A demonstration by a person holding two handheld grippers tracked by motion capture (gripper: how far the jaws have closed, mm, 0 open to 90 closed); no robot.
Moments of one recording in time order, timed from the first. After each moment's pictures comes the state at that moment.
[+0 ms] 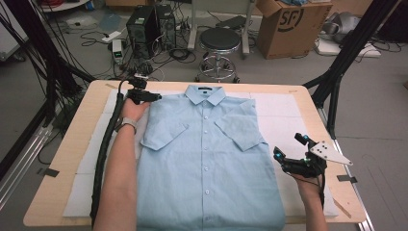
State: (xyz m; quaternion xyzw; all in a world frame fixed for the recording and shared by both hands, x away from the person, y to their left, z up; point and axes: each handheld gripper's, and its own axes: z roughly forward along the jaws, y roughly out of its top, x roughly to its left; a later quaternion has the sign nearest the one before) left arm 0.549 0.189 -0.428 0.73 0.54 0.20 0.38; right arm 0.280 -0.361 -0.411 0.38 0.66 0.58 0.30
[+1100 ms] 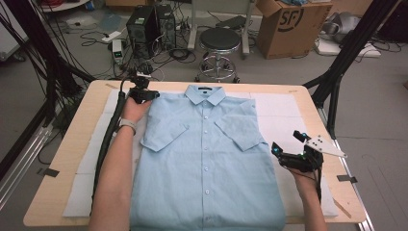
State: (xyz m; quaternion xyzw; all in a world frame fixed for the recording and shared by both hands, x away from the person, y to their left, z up) left arm 0.540 0.180 -0.408 0.73 0.51 0.20 0.39; right arm 0.299 -0.356 -0.410 0.41 0.66 0.55 0.30
